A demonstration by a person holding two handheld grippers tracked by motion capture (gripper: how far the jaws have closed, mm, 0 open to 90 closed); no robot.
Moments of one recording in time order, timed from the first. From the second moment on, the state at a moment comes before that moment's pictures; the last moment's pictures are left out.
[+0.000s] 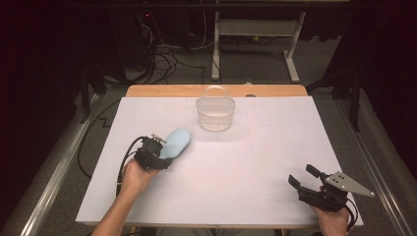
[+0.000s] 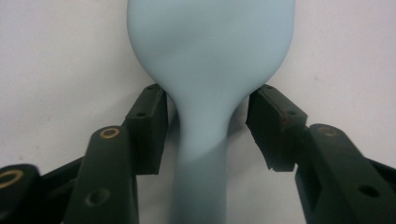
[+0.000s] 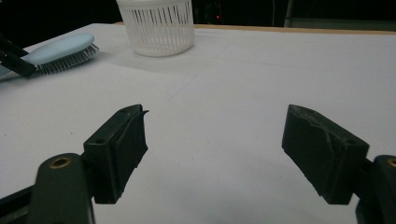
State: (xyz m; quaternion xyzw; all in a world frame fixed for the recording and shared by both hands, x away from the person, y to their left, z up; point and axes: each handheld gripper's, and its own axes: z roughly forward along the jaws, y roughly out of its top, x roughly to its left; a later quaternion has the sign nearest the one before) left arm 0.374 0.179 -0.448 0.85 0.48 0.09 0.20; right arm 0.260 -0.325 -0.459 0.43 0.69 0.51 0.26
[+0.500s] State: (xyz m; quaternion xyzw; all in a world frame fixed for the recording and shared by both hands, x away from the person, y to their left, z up) left arm 0.375 0.177 -0.450 0.85 0.48 0.09 0.20; right arm 0.260 -0.325 -0.459 0.43 0.70 0.51 0.26
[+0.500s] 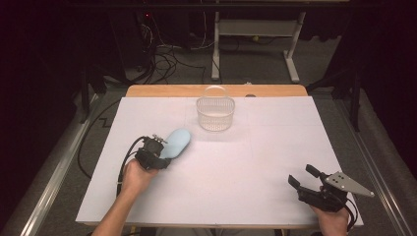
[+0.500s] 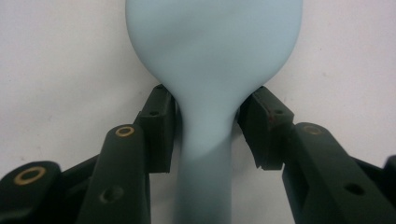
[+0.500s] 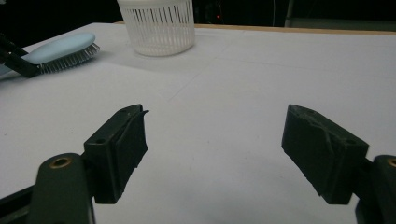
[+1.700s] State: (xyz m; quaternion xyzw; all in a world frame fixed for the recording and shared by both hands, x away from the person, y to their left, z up) left arm 0.376 0.175 -0.450 0.85 0.47 0.09 0.21; right arm 0.260 -0.324 -0.459 0.43 0.70 0.51 0.26
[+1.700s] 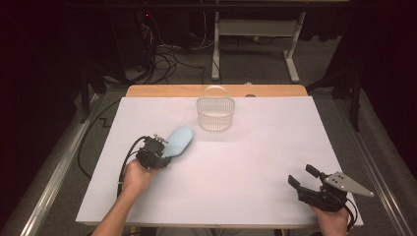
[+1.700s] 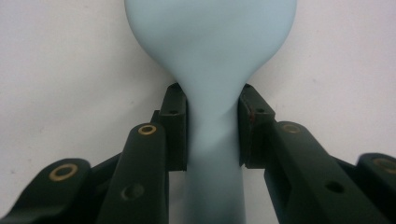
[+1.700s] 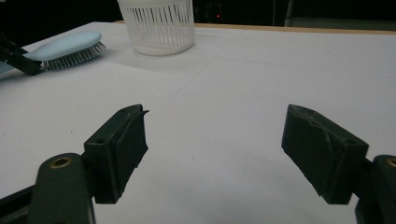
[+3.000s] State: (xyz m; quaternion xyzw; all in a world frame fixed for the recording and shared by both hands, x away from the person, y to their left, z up) left arm 0.332 0.161 -0.427 0.84 0.41 0.09 0.33; right arm 0.261 -0.321 -0.460 0.44 0.70 0.50 0.26
